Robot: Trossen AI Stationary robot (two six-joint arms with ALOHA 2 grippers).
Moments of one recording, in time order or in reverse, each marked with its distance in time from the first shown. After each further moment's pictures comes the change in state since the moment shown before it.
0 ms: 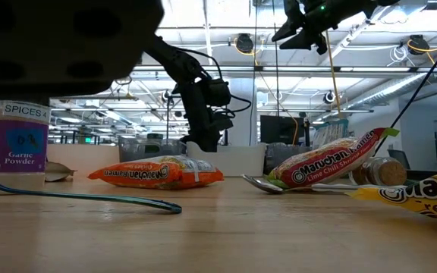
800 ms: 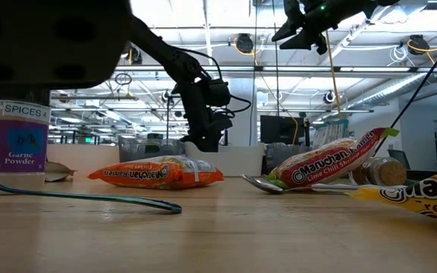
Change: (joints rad) left arm 0.000 0.000 0.000 -0.010 0.016 0.005; right arm 0.000 0.000 0.000 0.000 0.000 -0.003
